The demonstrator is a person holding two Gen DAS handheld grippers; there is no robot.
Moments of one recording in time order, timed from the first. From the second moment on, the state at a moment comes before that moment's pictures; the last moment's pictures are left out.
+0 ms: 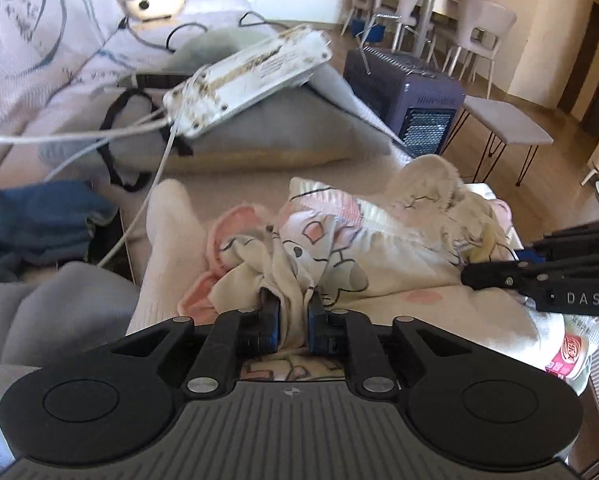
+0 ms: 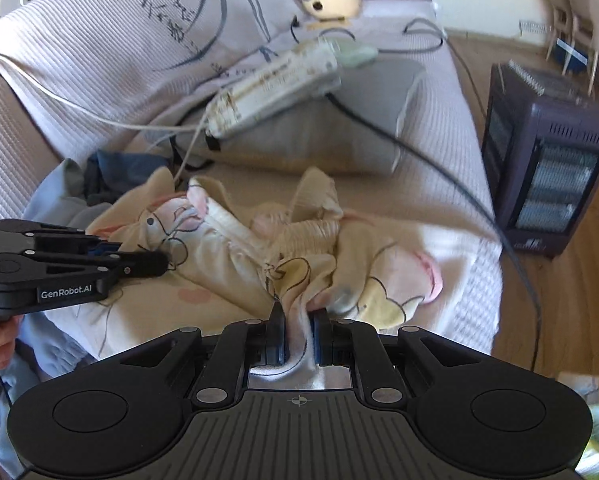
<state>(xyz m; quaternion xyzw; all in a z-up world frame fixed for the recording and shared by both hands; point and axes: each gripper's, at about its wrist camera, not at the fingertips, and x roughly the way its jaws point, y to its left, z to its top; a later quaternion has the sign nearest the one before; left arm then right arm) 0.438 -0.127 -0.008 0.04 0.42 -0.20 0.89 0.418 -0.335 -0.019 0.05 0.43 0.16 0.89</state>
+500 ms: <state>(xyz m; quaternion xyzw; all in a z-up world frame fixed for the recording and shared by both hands) 0.409 -0.129 0.036 0.08 0.39 -0.20 0.90 0.405 -0.330 -0.003 0.01 0.43 0.13 0.89</state>
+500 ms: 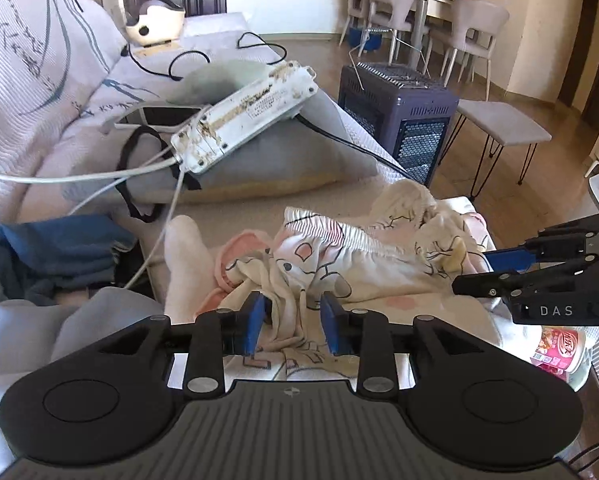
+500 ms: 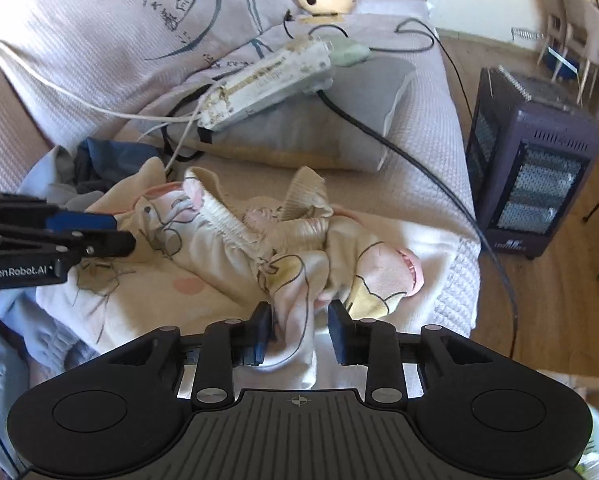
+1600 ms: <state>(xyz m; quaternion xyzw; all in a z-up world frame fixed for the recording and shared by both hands) 0.171 -0.052 0.062 0.03 0.41 -0.14 0.90 0.228 -0.264 0.042 0.01 0.39 0.18 0.90</state>
